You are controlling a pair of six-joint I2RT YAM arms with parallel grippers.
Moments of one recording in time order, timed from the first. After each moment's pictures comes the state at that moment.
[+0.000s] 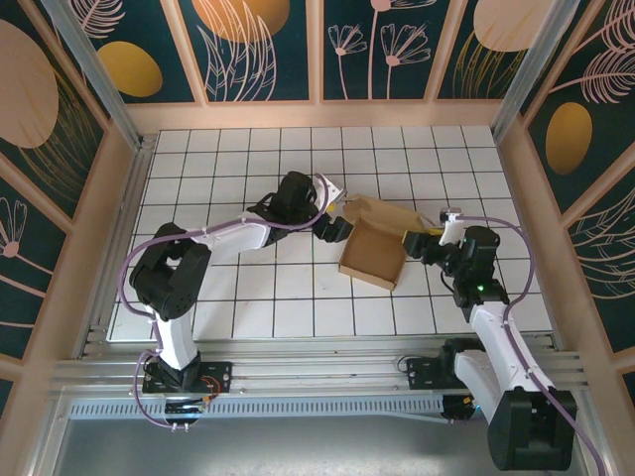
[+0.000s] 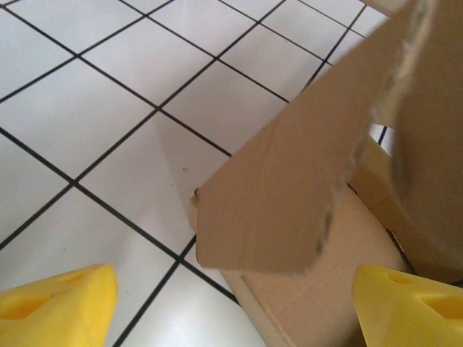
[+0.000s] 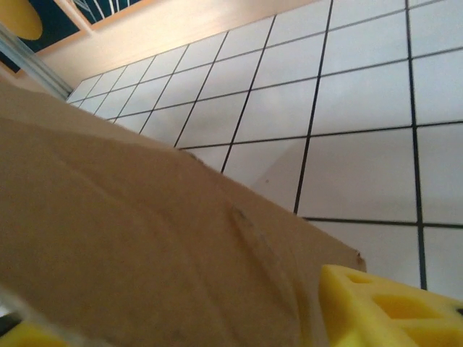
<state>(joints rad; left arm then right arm) -0.65 1.87 1.21 0.05 0.42 0.00 0.02 0.81 0.39 0.01 -0.48 0.25</state>
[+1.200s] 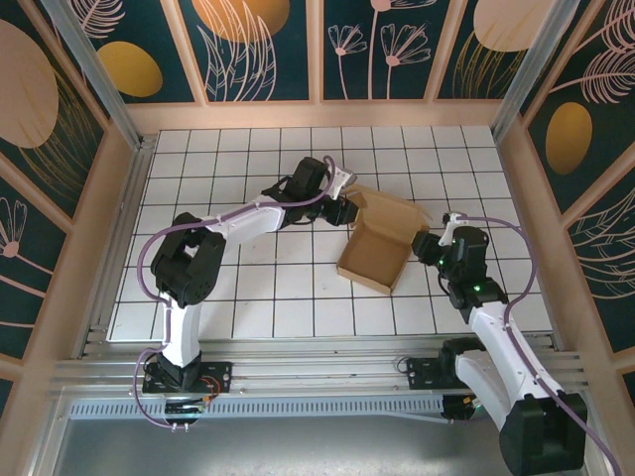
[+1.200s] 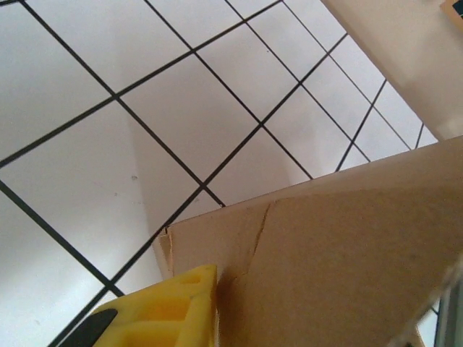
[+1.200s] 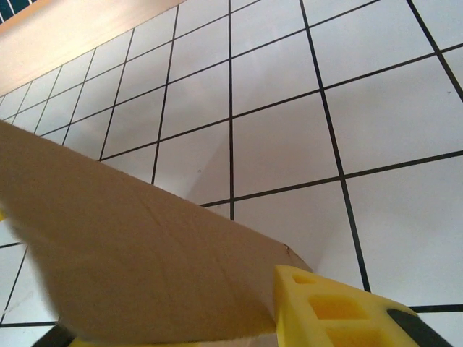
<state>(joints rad) -0.67 2.00 1.46 -0.14 0.52 -0.29 0.14 0.79 0.42 -0.15 -0.15 0.41</state>
